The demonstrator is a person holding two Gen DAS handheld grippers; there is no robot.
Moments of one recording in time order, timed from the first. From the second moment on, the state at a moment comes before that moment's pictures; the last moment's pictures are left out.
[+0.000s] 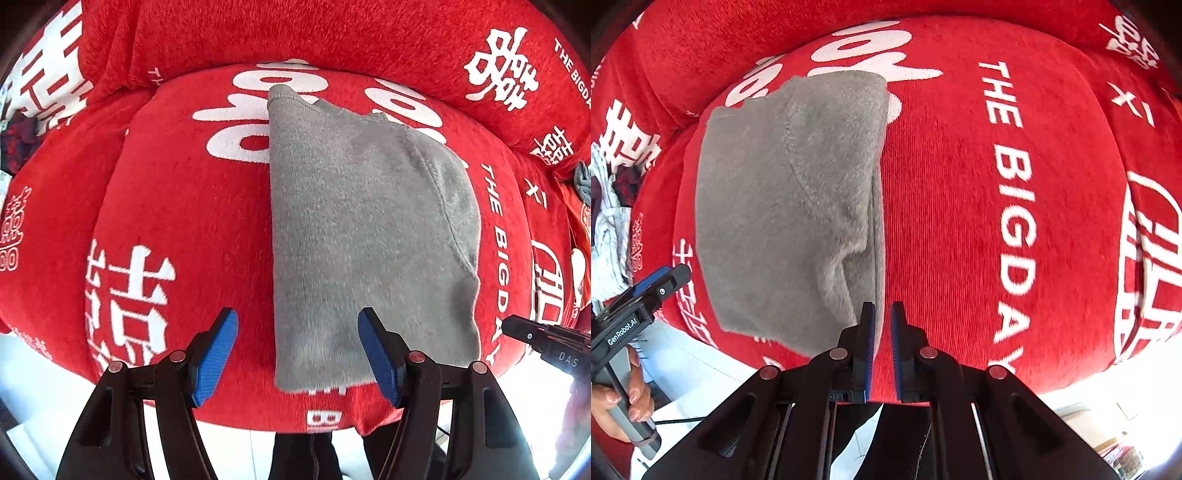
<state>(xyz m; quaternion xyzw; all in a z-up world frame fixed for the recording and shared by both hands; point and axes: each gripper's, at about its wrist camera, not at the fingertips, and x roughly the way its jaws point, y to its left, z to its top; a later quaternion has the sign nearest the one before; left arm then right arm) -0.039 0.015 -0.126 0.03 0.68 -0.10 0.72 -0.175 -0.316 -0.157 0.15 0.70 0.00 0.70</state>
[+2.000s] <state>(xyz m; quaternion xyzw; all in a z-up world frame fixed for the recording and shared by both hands) -0.069 0.008 -0.013 0.08 0.66 -0.05 0.75 -0.179 -0.255 -0.032 0.07 0.64 -0.08 0.76</state>
